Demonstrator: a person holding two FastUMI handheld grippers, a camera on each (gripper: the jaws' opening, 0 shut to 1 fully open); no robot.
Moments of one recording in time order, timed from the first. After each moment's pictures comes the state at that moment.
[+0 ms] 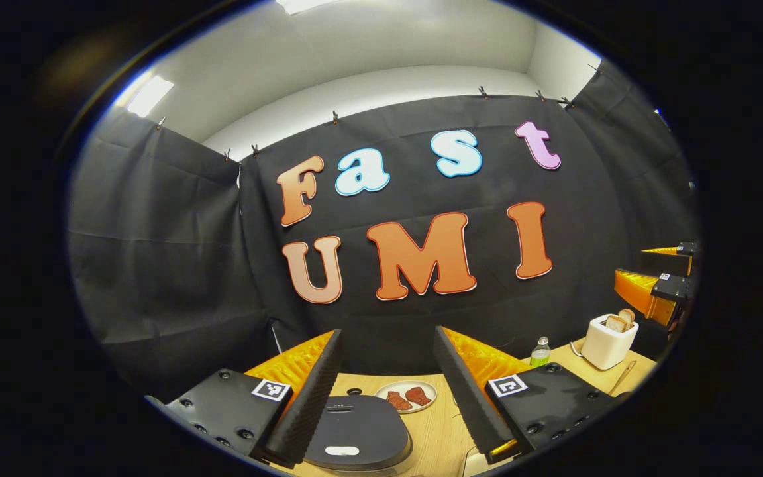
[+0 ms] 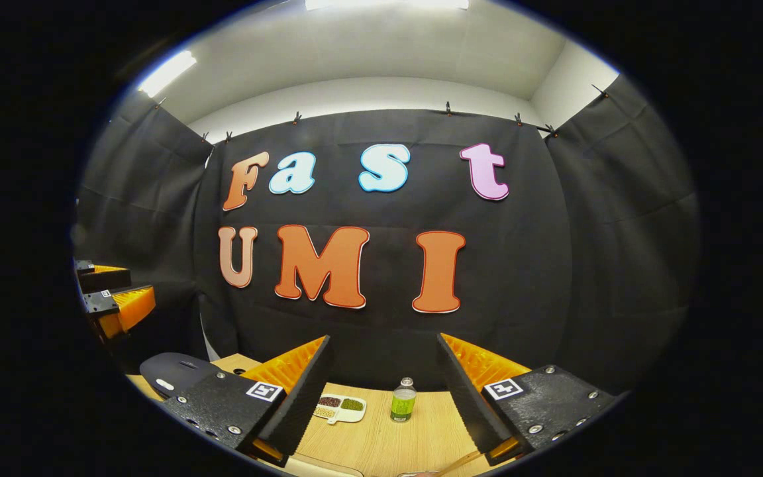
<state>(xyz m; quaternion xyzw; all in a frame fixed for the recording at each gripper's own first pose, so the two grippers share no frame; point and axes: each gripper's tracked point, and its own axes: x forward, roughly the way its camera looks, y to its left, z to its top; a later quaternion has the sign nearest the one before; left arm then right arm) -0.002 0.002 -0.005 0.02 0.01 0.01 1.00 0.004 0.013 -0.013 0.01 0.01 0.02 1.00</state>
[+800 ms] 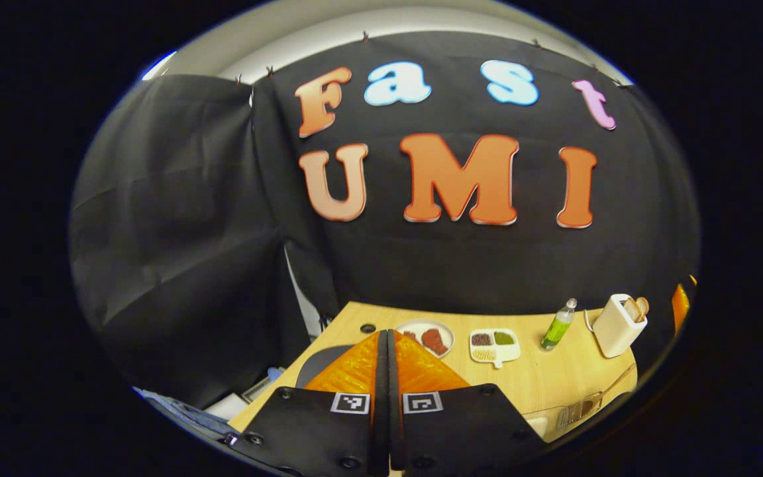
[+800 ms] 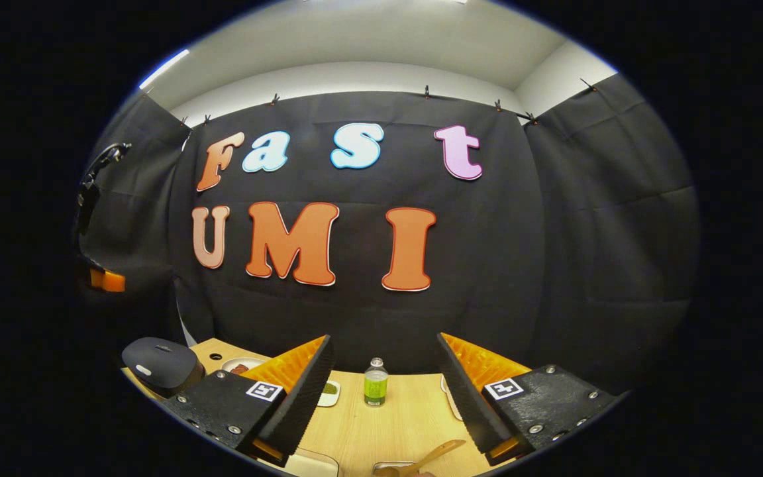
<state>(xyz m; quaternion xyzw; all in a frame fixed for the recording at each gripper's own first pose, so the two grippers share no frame) 0.036 0.071 -0.108 -0.04 0.29 0.06 0.95 -0.005 -0.036 -0.051 0.00 0.06 -0.04 1.00</state>
